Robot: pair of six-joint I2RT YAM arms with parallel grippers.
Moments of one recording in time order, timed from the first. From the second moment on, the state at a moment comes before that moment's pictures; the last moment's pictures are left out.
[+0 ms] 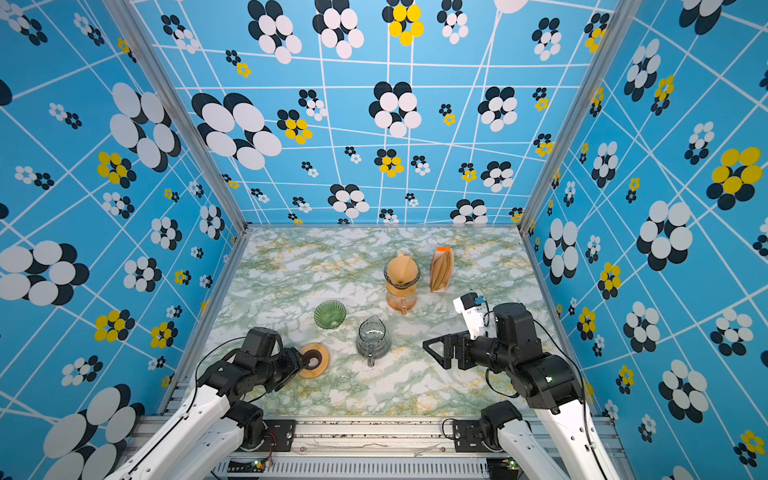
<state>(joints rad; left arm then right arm) -0.33 0.69 0.37 -0.75 0.22 -0.97 0.32 0.62 0.87 -0.98 -0.57 0.31</state>
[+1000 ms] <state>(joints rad) -0.27 0.84 0.37 -0.66 0.23 -0.92 0.32 0.62 0.87 -0.98 -0.56 0.32</state>
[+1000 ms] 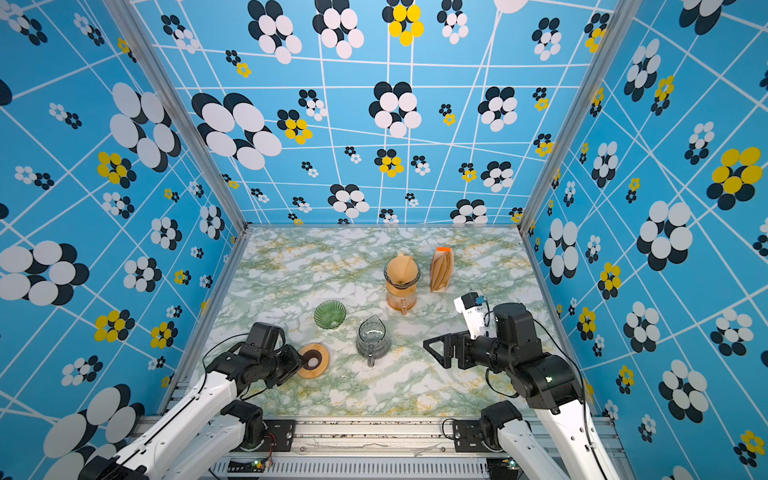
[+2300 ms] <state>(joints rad) -0.27 0.82 0.26 -0.42 0.32 -0.96 0.32 0.62 0.86 -0.97 -0.55 0.33</state>
